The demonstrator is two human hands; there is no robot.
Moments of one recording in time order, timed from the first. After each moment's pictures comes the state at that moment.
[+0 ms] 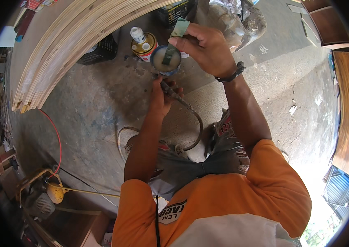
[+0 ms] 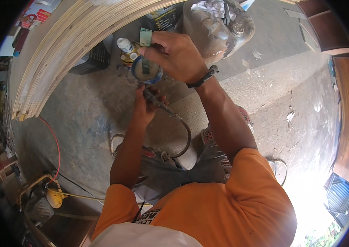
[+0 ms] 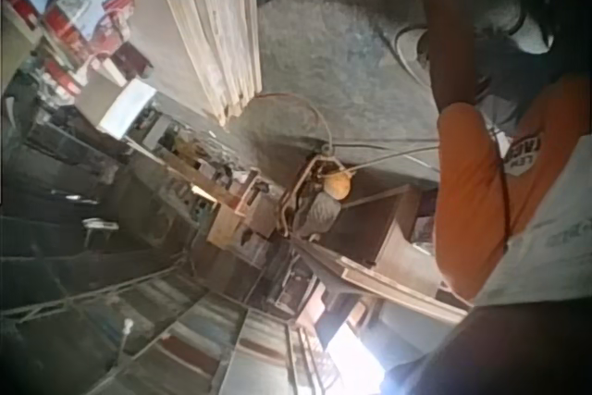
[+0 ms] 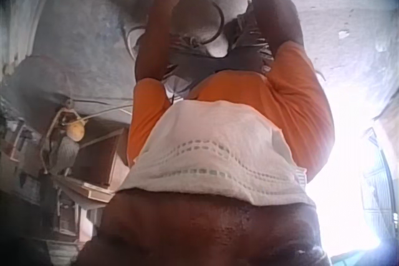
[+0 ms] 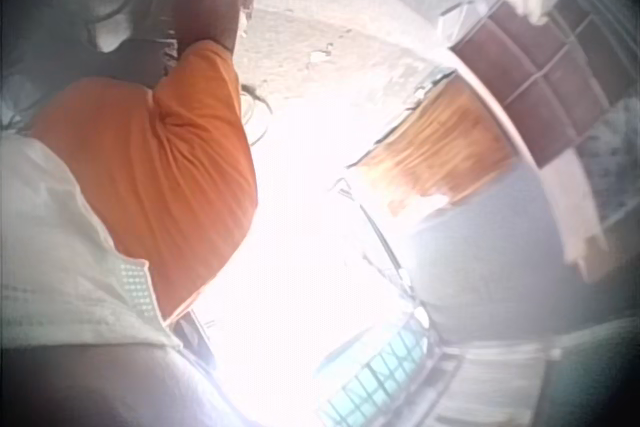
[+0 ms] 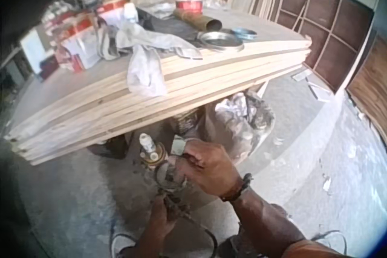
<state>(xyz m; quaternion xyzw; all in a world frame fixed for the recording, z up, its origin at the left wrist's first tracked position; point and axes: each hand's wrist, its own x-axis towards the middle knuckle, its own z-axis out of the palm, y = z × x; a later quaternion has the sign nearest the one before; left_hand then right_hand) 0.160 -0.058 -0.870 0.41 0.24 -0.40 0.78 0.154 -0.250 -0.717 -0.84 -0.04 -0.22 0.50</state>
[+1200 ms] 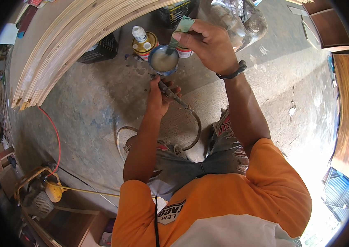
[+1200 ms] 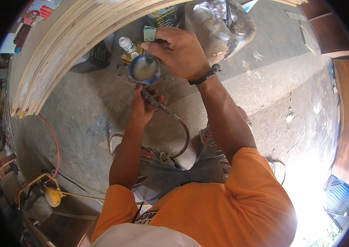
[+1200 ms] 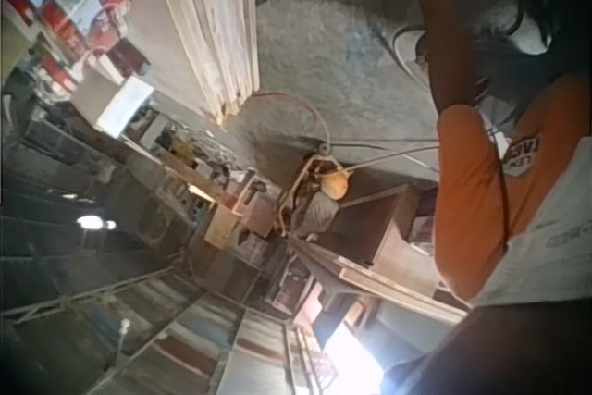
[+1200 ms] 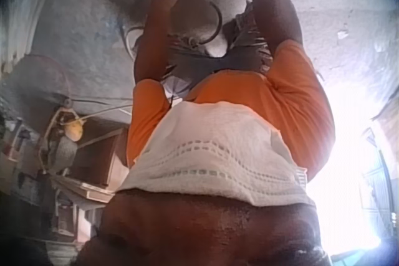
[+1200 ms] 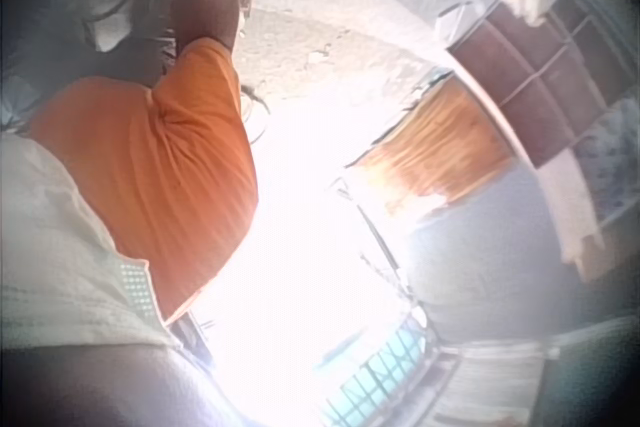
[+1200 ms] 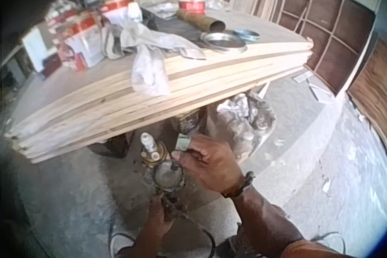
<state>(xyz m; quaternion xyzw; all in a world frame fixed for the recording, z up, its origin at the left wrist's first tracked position) 0.162 -0.052 -0.864 0.41 0.24 -0.39 0.79 0.158 -0.249 -0.717 -0.80 -0.05 -0.27 0.53</state>
